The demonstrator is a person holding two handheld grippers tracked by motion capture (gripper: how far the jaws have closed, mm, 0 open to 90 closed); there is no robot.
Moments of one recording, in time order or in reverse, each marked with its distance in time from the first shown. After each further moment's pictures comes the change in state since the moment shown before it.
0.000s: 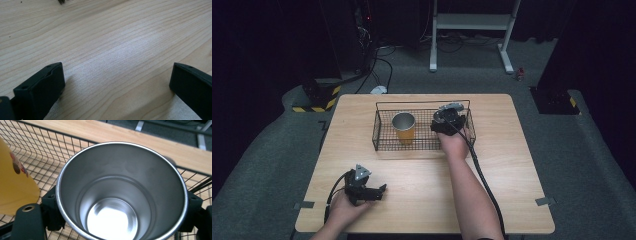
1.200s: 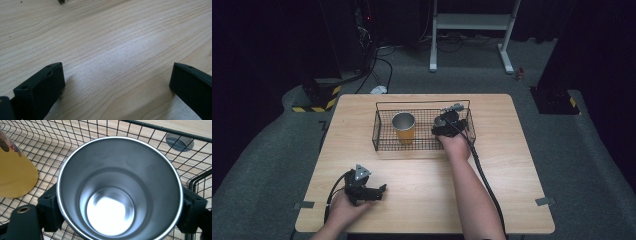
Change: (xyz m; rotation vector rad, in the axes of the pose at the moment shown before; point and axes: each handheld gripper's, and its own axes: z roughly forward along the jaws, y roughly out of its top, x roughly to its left) left arm 0.000 0.000 0.000 0.000 0.000 0.000; right arm -0.006 -0.007 0.009 0.137 0.057 0.040
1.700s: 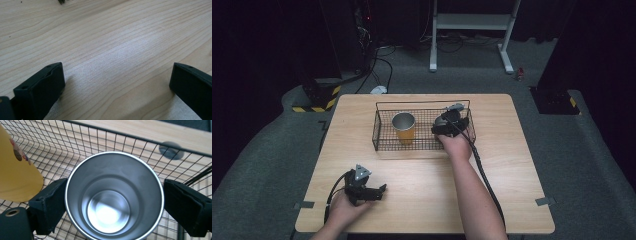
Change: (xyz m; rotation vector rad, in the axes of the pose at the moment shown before) left arm 0.000 0.000 0.000 0.000 0.000 0.000; right arm 0.001 0.001 -0.016 -0.075 -0.018 -0.010
